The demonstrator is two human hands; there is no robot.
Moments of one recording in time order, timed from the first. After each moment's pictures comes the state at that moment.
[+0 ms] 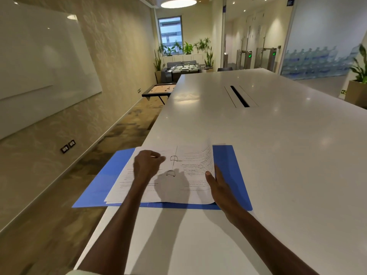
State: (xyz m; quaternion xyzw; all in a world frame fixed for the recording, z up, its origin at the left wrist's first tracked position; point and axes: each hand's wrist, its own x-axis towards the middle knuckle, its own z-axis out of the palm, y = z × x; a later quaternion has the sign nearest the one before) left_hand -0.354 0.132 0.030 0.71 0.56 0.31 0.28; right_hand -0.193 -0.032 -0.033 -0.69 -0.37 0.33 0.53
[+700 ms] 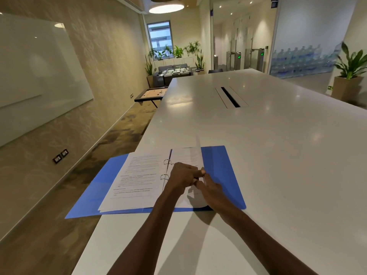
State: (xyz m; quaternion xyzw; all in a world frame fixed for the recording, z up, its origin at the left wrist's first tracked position) left_hand -0.265 0.061 0.019 0.66 0.47 0.22 0.54; right_hand -0.199 -0.031 -0.018 -0.74 -0.39 0.33 0.44
